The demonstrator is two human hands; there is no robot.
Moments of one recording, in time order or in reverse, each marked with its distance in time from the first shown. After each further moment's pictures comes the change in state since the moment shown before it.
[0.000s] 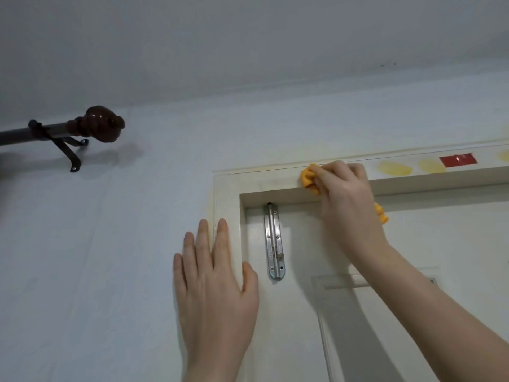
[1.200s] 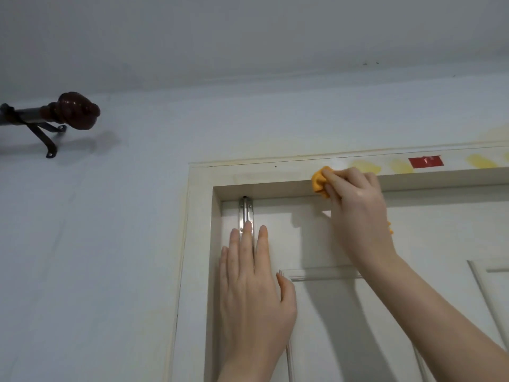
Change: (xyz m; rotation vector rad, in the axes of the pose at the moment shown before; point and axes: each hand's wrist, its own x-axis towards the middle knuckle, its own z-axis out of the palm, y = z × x) left_hand -0.040 0.087 0.031 -0.150 -0.043 0.139; right_hand -0.018 0.047 -0.041 -0.030 0.013 0.045
